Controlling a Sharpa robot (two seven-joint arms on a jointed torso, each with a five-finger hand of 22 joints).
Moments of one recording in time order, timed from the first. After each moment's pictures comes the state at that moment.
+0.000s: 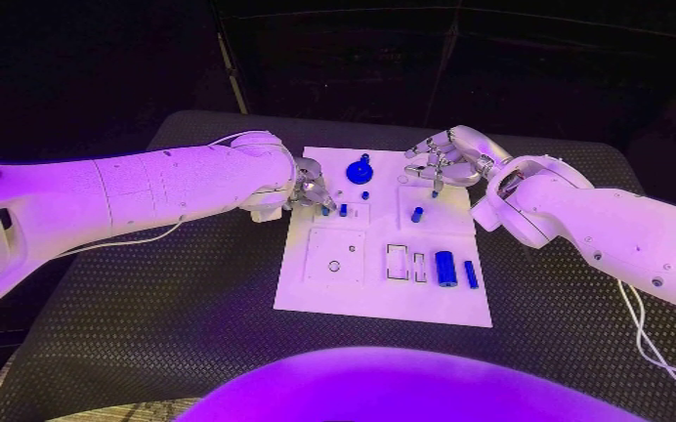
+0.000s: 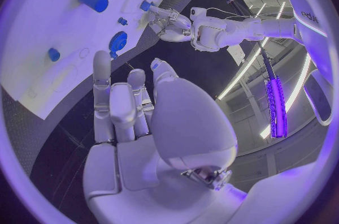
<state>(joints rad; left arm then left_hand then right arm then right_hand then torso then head) 1.24 -0.68 -0.20 1.34 -1.02 0.09 -0.51 0.92 -0.03 0.59 -0.02 0.06 0.84 0.04 0.82 0.42 1.27 -0.02 1.17 0.86 1.47 -0.07 1.56 1.31 0.11 1.33 0.04 1.24 1.15 1.06 -0.72 0.06 1.39 -1.00 -0.29 0.07 1.44 -0.04 -0.01 0.26 0.37 0.87 0.16 0.15 0.07 1.10 0.08 0.98 0.81 1.45 0.00 1.20 1.04 0.18 1.05 0.11 0.96 0.48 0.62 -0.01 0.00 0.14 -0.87</state>
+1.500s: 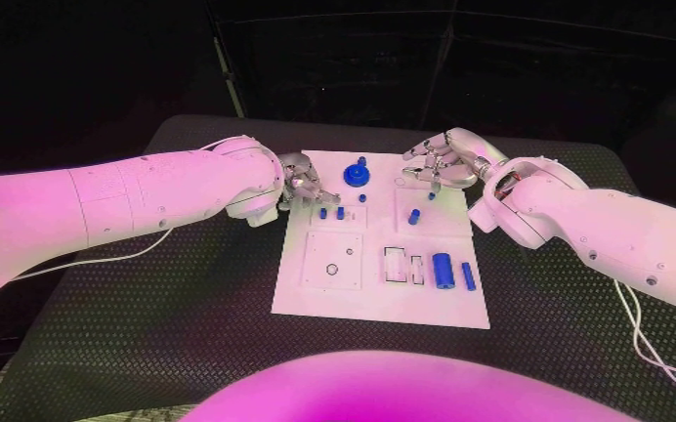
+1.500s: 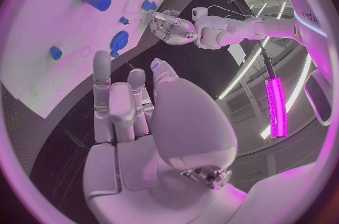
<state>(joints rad) 1.24 -0.74 -0.19 1.39 -0.92 -0.09 -0.44 1.01 -0.04 0.11 0.14 0.07 0.69 0.12 0.76 0.34 1.04 0.03 0.98 0.56 1.46 -0.04 1.48 1.31 0.13 1.22 0.07 1.05 0.97 1.06 -0.72 0.06 1.39 -1.00 -0.29 0.07 1.44 -0.04 -0.01 0.26 0.37 0.87 0.17 0.15 0.07 1.09 0.07 0.98 0.80 1.45 0.00 1.20 1.03 0.18 1.05 0.11 0.95 0.48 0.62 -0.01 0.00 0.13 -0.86</state>
